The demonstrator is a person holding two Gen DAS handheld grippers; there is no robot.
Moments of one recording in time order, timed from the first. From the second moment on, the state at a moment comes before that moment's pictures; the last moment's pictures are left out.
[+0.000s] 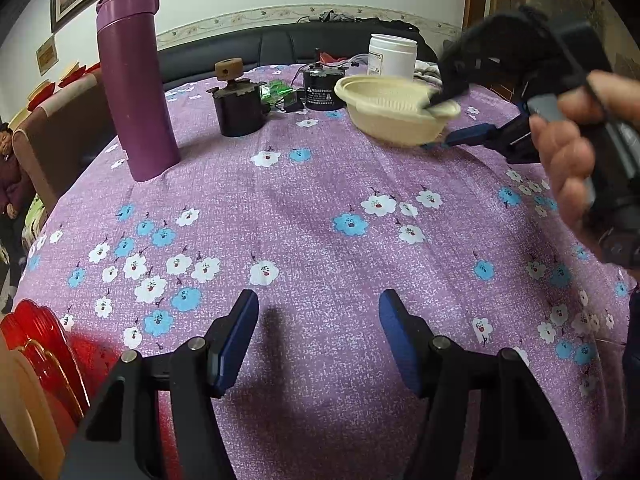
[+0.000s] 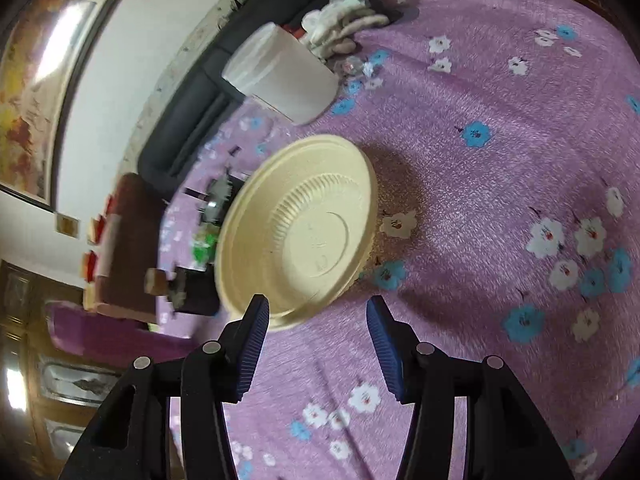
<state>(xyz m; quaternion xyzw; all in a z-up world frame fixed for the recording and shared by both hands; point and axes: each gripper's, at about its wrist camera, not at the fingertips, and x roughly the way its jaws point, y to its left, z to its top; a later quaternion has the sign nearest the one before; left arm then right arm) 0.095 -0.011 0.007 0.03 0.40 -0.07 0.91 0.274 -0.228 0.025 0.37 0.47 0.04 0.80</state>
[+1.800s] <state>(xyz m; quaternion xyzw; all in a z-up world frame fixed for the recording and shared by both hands) 0.093 0.006 0.014 0.00 0.39 -0.05 0.92 0.077 -0.247 0.100 0.05 0.41 0.12 0.90</state>
